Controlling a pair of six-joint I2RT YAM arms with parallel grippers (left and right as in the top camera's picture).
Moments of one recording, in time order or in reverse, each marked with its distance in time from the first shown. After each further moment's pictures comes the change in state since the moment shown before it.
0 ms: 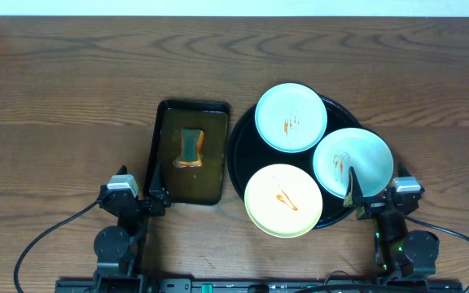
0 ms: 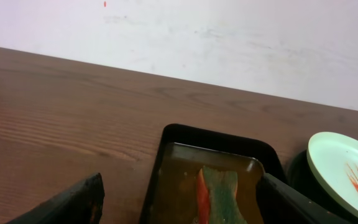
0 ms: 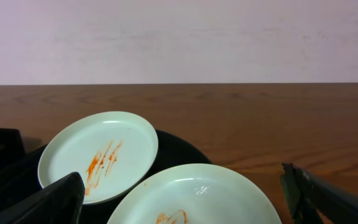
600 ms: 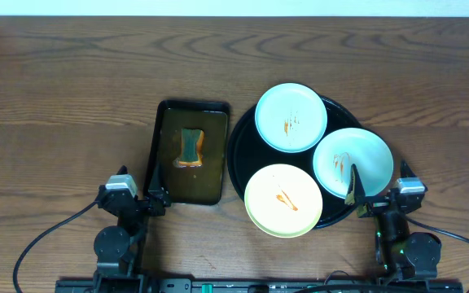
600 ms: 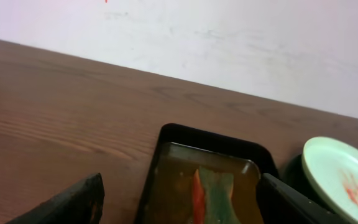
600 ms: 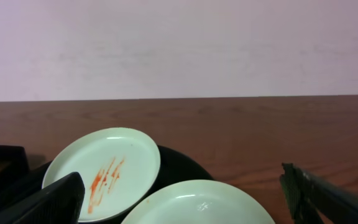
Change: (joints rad) left arm 0.000 0.000 0.000 -0.003 0.000 -0.055; right arm 0.000 0.000 0.000 0.058 0.000 0.024
